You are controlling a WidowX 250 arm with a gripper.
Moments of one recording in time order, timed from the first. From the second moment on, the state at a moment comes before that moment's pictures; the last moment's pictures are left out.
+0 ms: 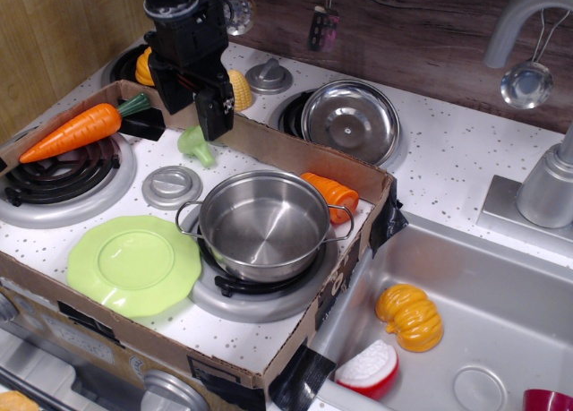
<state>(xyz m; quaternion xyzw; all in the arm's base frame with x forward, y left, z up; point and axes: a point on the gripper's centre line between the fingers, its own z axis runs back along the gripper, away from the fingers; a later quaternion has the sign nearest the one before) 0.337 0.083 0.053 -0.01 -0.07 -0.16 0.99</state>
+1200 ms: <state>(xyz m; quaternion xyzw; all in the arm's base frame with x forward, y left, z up) 0.342 0.088 0.002 -0.03 -0.08 -0.11 0.99</state>
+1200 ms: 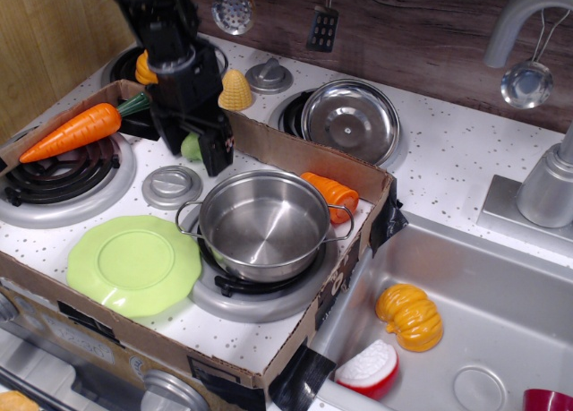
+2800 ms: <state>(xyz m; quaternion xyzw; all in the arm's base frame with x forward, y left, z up) 0.308 0.062 0.116 0.01 -0.14 -0.03 0.99</state>
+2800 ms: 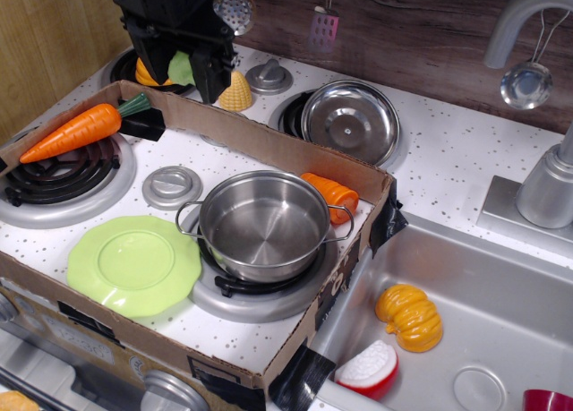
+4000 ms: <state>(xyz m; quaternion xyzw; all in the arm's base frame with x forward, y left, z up) 0.265 0.001 0.067 -0.10 -0.11 0.06 0.99</state>
